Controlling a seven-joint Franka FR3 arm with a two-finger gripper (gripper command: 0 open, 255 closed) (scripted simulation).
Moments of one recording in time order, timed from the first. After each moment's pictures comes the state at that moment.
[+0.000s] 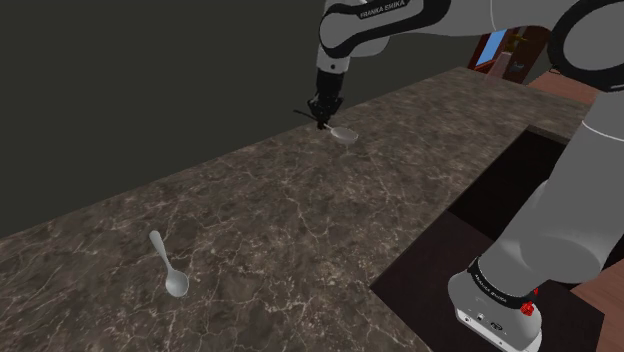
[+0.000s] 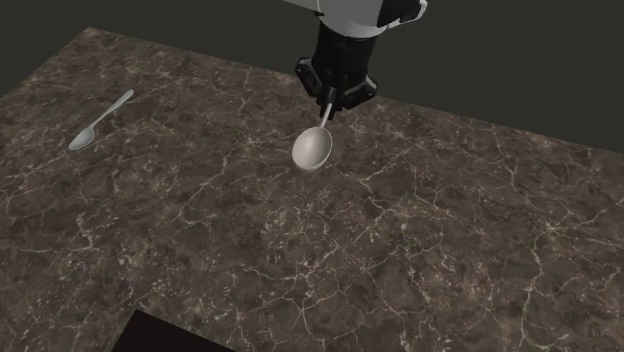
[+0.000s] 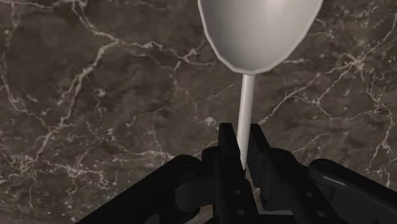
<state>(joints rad) 0.15 0.15 -0.05 -1.83 0.13 1.96 0.01</state>
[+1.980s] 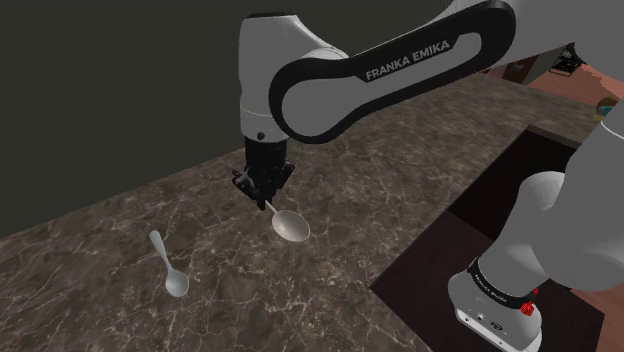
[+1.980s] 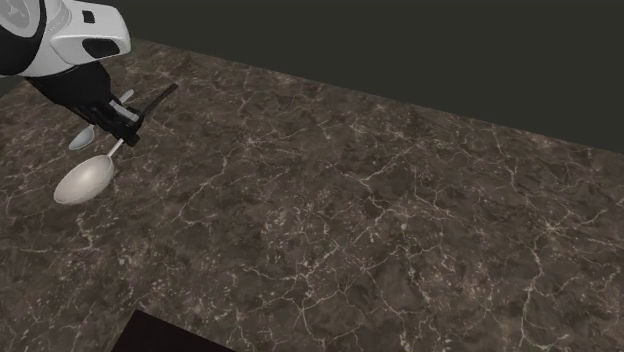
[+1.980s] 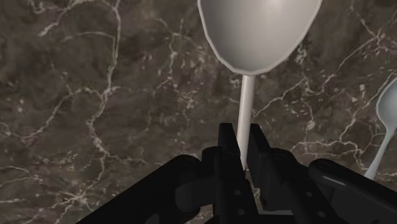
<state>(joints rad) 0.48 0.06 0.25 -1.99 0.11 2.10 0.64</state>
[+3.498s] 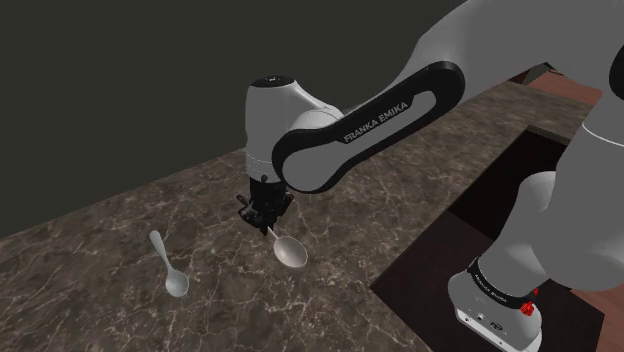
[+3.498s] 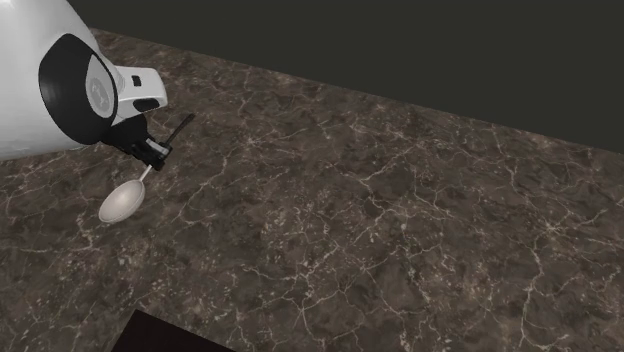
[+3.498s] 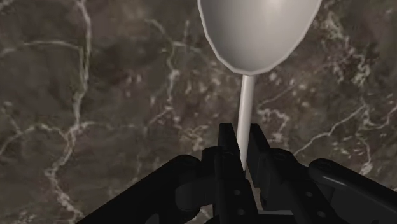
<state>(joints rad) 0.49 0.16 0.25 -2.11 0.09 2.31 0.64</state>
